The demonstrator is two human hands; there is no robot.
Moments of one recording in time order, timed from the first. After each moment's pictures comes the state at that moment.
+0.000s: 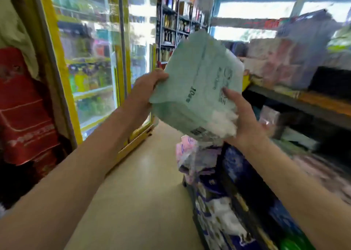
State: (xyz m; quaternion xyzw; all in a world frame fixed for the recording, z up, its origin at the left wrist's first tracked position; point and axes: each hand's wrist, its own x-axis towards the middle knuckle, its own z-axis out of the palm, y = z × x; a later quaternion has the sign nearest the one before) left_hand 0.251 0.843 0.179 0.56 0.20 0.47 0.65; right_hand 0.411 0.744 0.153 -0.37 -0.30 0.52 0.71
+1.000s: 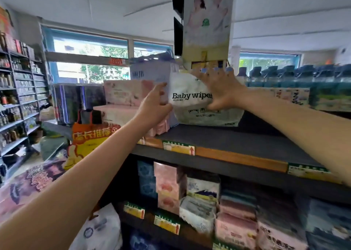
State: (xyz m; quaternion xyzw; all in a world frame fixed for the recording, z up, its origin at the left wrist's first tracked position) left_hand 0.699 0.933 0.261 0.84 -0.09 0.33 0.43; right_hand 0.761 0.746 0.315 -0.89 -0.29 -0.34 -0.12
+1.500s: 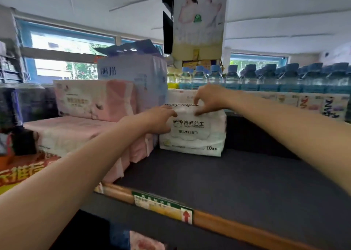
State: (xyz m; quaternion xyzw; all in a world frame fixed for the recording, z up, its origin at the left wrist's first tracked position) left_hand 0.889 0.936 0.275 0.98 -0.12 0.14 -0.02; right_hand 0.960 0.772 0.323 -0.94 -0.27 -0.18 -0.12
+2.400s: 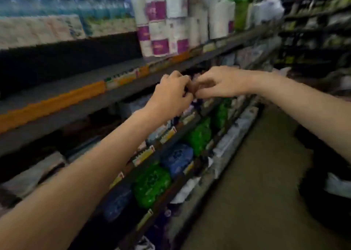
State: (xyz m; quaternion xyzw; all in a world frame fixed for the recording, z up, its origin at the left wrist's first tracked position) left_hand 0.622 0.683 0.166 0.71 -0.66 0.12 0.23; right_hand 0.492 0.586 0.193 -0.97 0.19 -0.08 0.09
